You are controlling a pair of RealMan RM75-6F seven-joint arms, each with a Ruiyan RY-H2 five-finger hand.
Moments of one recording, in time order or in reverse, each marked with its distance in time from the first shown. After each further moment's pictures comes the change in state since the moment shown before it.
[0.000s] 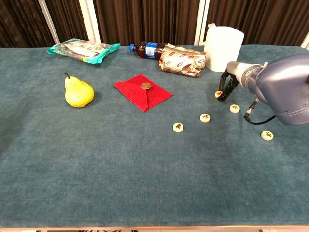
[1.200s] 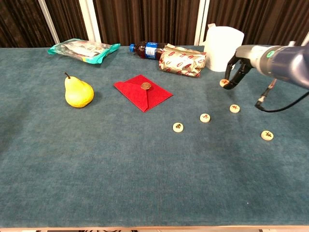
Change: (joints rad) left arm 0.003 0.008 -0.004 -0.005 -0.006 -0.002 -0.021; right arm -0.113 0.264 -0.011 -0.425 -0.016 0.052 0.010
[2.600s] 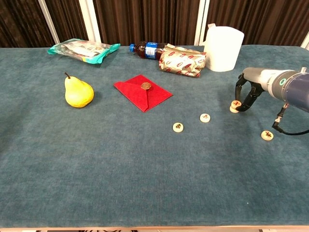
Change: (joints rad) left arm 0.005 0.001 -0.006 0.000 -0.006 0.009 -0.007; right arm -0.030 -0.020 -0.165 -0.013 -0.069 0.063 0.040
